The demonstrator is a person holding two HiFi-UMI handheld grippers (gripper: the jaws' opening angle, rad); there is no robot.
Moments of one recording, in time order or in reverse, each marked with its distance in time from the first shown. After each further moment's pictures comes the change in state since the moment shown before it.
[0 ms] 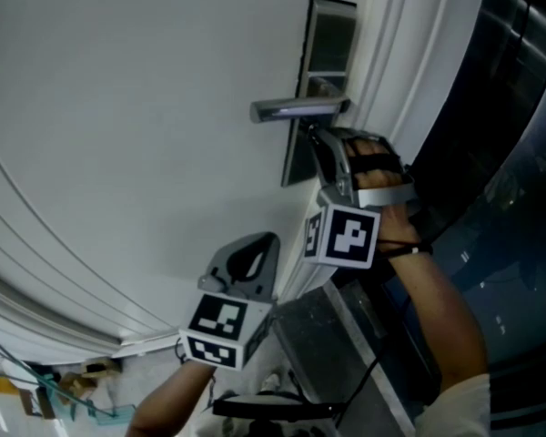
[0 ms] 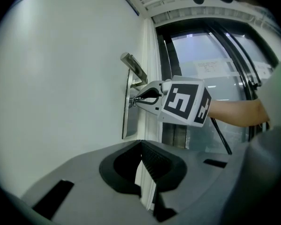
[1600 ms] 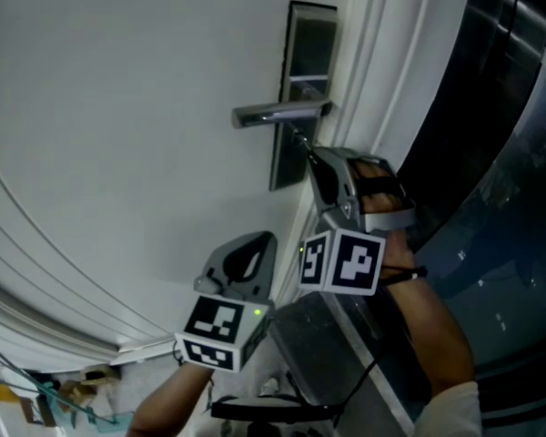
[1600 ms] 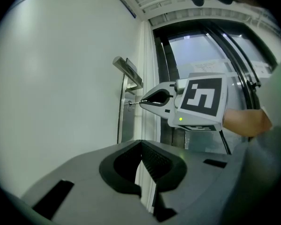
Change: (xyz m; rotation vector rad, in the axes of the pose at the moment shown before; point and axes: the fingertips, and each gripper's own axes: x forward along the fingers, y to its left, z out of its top) left arm 0.007 -0.011 0.015 0.020 -0.032 -0.011; right arm -0.036 -0.005 -0.005 0.147 -0.025 0.001
